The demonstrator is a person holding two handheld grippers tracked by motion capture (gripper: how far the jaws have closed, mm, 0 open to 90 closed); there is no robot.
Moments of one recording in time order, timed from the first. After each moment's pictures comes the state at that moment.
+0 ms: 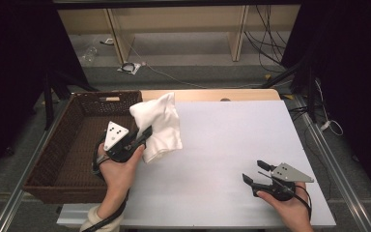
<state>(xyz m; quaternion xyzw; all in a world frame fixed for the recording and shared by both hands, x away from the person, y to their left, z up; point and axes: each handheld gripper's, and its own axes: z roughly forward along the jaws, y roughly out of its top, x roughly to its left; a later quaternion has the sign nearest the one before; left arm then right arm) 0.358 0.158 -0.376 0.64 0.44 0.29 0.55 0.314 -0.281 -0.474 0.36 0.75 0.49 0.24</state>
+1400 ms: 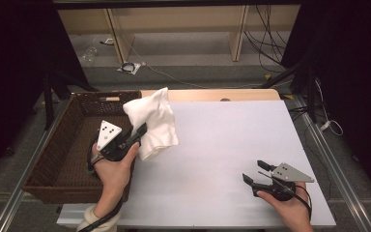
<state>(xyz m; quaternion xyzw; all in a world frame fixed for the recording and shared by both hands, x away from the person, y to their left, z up) 0.358 0.170 -0.372 0.62 0.45 0.30 0.57 0.314 -0.281 -0.473 0.36 0.75 0.49 0.24</state>
